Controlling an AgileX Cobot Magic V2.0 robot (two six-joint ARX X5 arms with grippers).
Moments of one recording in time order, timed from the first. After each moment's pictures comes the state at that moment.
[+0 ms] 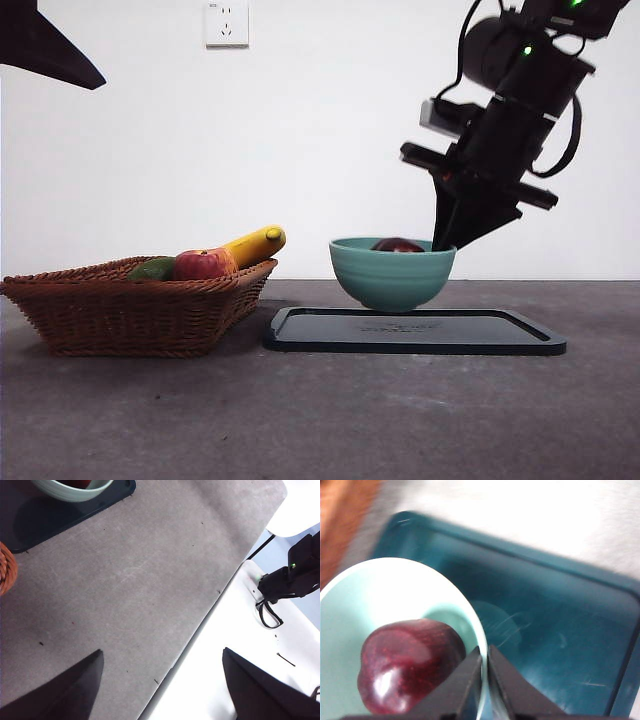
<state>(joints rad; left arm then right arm) -0.43 0.99 0.98 -0.89 0.67 0.09 0.31 1.78 1.31 -0.47 -0.25 0.13</state>
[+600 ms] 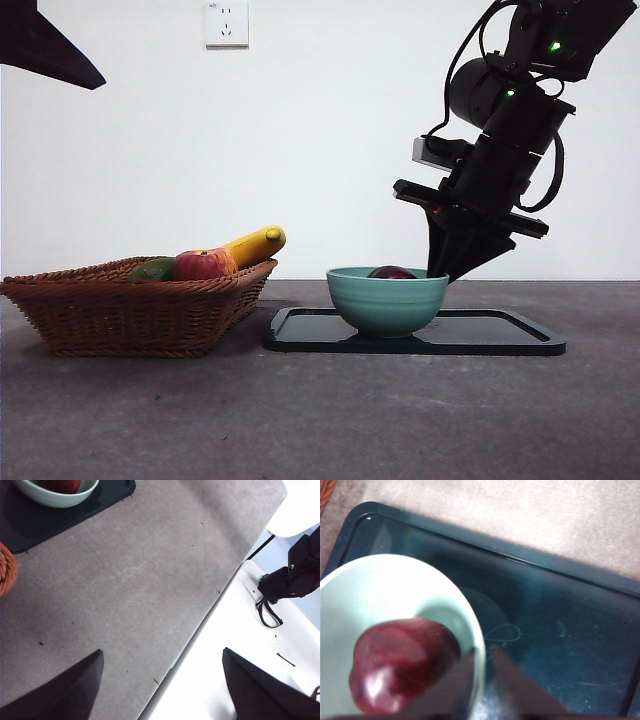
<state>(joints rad) -0.43 0.99 0.98 -0.89 0.67 0.09 0.31 1.88 1.34 -0.45 -0.24 0.13</state>
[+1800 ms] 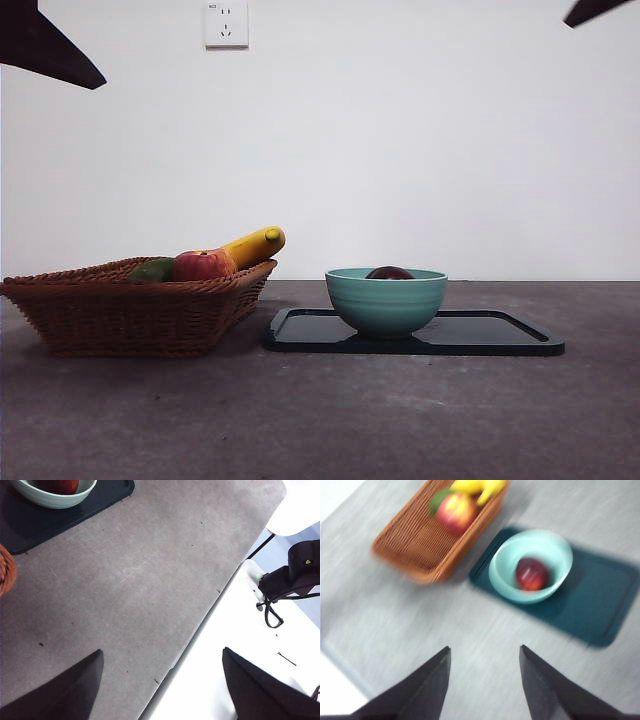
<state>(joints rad) -0.43 0.99 0.98 -0.89 0.67 0.10 0.36 0.89 1.03 -0.83 -0.37 0.08</state>
